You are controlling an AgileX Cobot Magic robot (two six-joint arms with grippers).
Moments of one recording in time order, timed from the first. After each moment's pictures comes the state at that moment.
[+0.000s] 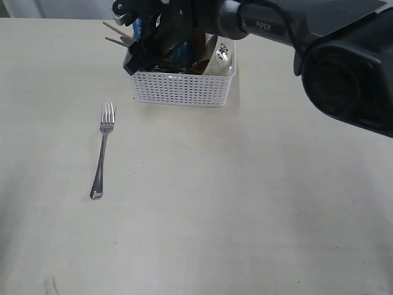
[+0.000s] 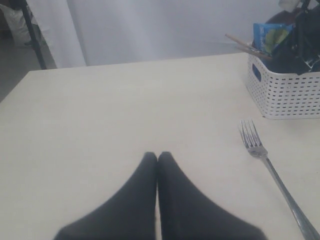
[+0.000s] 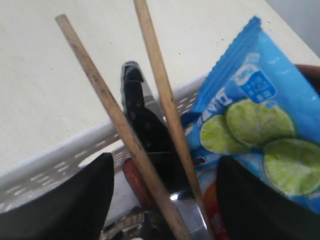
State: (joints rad) left arm -0.09 0.00 0.00 0.15 0.35 -0.08; right arm 0.65 2.41 -1.98 0.14 0.46 -0.48
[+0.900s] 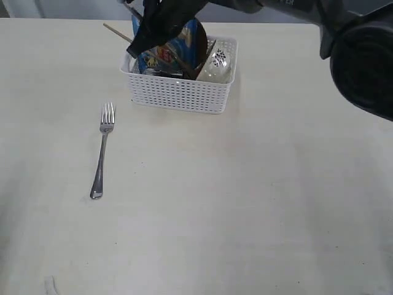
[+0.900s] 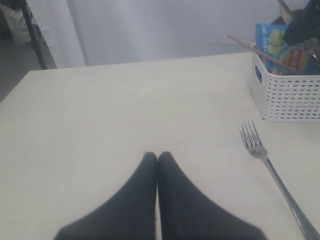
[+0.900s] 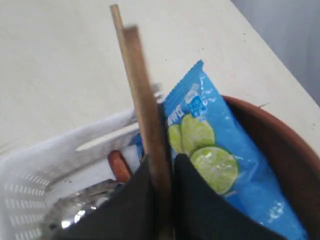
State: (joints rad) left arm -0.09 0.00 0.00 0.15 0.35 -0.08; right arm 0.64 2.30 -1.98 0.08 0.59 -0.46
